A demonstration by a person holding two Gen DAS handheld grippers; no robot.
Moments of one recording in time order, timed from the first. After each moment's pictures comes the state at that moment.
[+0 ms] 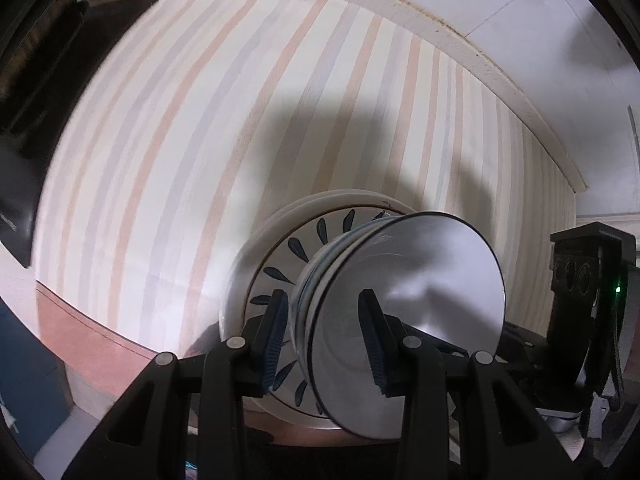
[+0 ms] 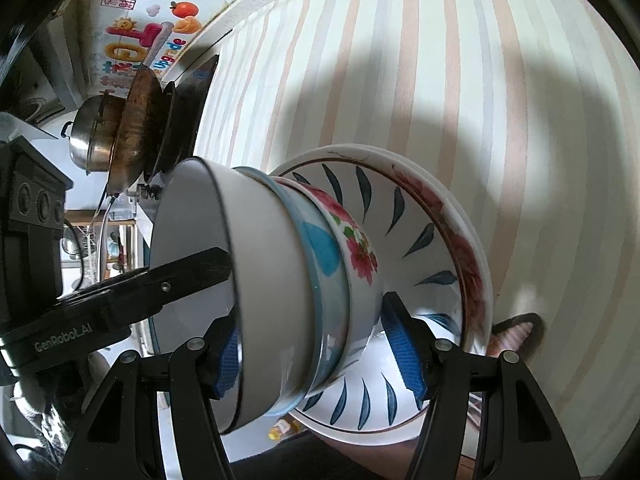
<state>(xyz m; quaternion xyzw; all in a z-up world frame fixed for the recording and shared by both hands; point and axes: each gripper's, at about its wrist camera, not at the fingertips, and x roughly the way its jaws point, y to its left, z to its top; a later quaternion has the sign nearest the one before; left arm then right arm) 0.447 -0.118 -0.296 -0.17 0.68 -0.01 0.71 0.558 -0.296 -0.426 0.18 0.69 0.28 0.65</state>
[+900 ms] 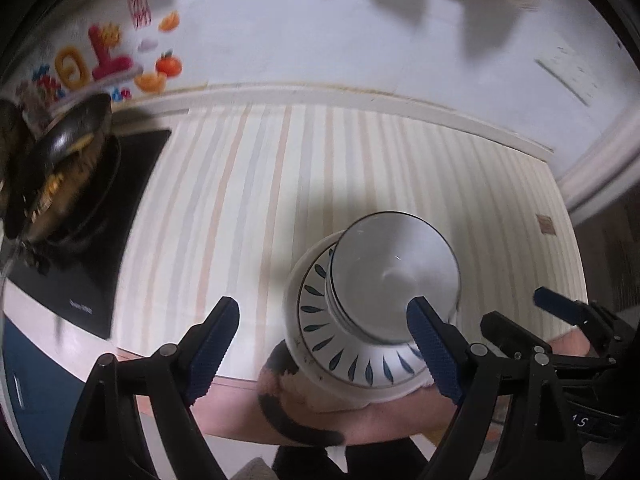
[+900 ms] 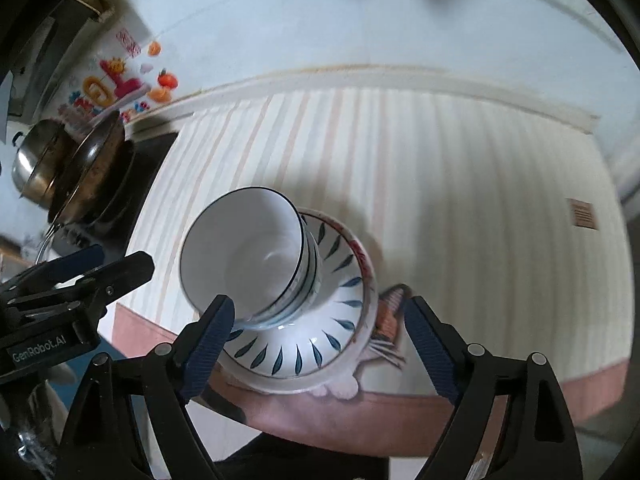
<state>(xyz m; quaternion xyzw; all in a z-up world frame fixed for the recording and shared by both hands) 0.365 -0.109 -0.201 -0.02 0.55 -0.06 0.84 0.444 -0.309 -0.271 0.06 0.55 0.06 0.83</state>
